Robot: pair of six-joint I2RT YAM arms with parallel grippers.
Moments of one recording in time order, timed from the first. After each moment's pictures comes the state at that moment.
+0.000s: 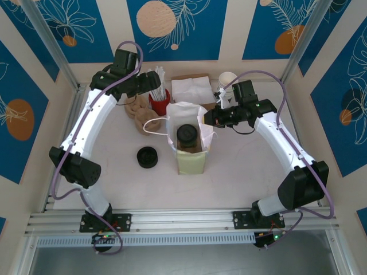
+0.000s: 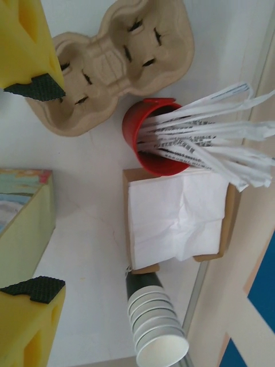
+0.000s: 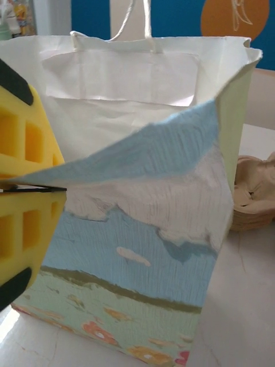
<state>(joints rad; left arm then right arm) -0.37 1.77 2.04 -1.01 0.03 -0.57 0.31 1.46 1.38 -0.84 -0.72 0.38</state>
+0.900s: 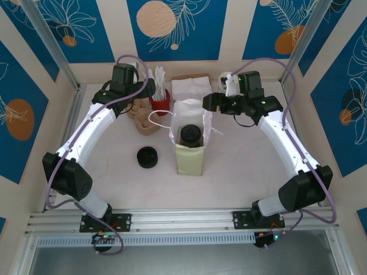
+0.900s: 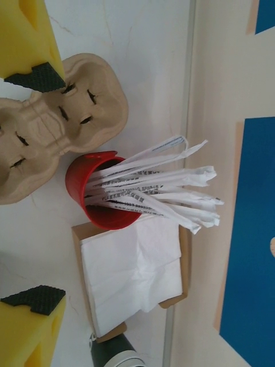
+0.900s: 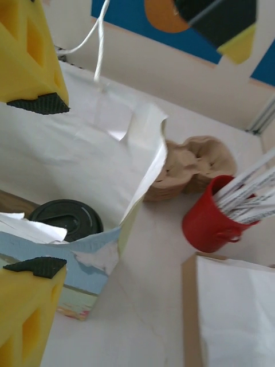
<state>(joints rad) -0.35 1.61 1.61 -0.57 -0.13 -0.34 0.28 1.43 1.48 -0.73 -0.53 0.39</state>
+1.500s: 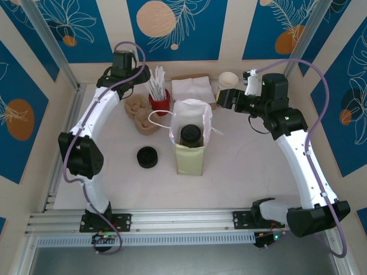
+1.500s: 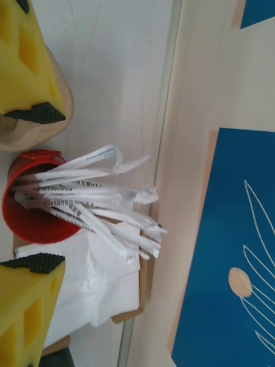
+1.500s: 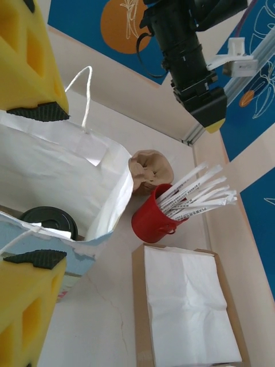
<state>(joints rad) -0.25 1.90 1.90 -0.57 -0.05 -0.40 0.21 1.21 1.43 -0.69 -0.47 0.45</state>
